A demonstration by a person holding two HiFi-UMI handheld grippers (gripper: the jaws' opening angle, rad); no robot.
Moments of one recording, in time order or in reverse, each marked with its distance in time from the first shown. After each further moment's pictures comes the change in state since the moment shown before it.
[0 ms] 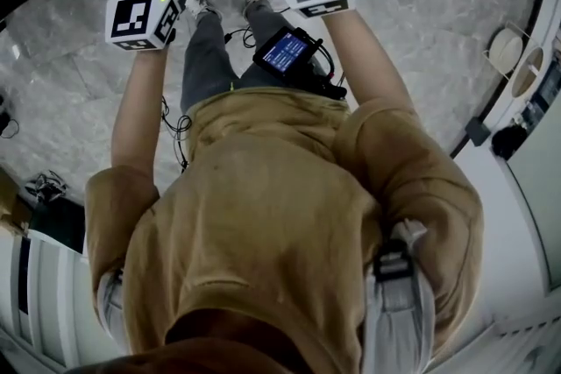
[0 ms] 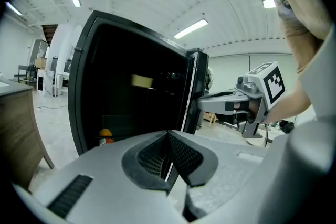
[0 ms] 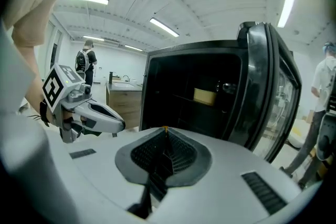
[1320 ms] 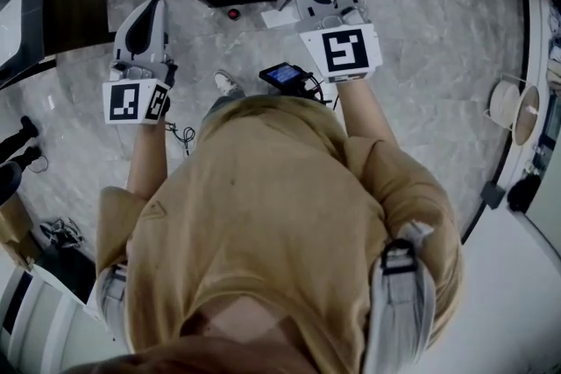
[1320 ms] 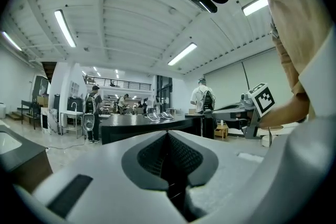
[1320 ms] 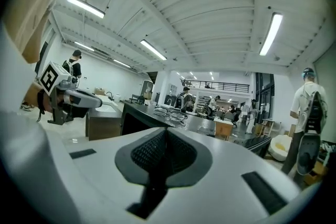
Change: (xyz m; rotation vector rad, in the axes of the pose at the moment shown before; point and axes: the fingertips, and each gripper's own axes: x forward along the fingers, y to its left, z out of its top) left arm -0.149 0.000 0.236 0.183 -0.279 0.064; right arm -0.121 -0.051 0.211 -0.063 -0.288 -0.209
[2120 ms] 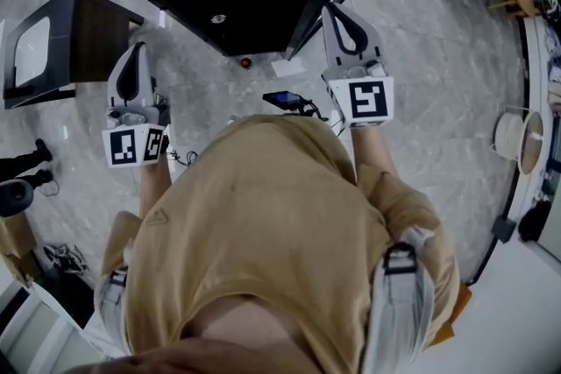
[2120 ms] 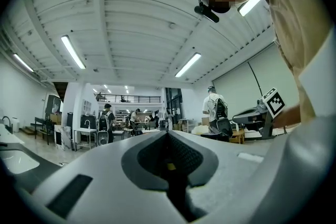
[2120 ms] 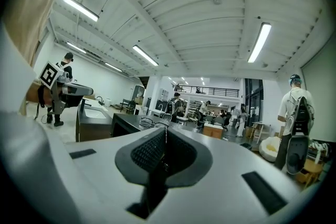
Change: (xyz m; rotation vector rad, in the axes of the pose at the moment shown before) left arm -0.046 0.035 0.083 0.069 -0.135 0.138; right arm -0.047 -0.041 0.042 0.039 -0.031 -0.112
